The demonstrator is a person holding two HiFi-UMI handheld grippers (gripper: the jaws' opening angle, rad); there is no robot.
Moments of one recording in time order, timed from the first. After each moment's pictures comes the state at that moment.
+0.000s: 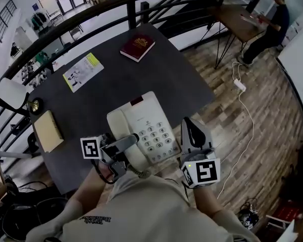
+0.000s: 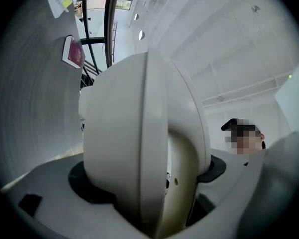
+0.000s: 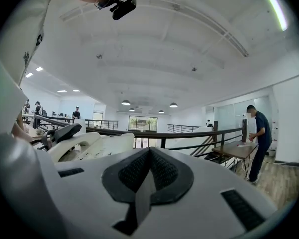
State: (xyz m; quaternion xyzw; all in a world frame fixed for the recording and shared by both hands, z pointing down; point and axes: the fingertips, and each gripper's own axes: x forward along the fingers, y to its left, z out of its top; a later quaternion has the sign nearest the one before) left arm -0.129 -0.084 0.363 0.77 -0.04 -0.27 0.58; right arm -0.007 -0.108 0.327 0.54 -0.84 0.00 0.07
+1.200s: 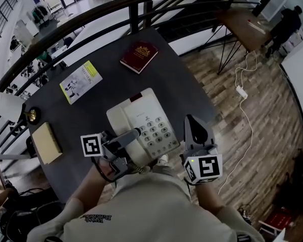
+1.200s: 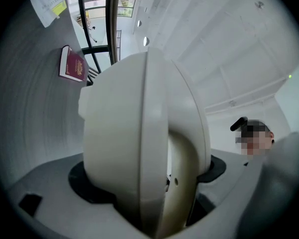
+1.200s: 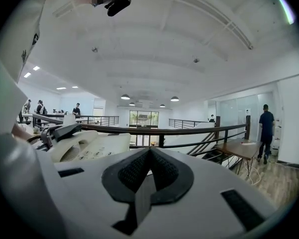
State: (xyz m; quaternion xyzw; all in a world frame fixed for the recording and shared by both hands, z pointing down) left arm -0.132 -0.210 0.372 0.75 -0.10 -0.27 0.59; right arm 0.001 -0.234 0.335 0.53 -0.84 0.02 0.10
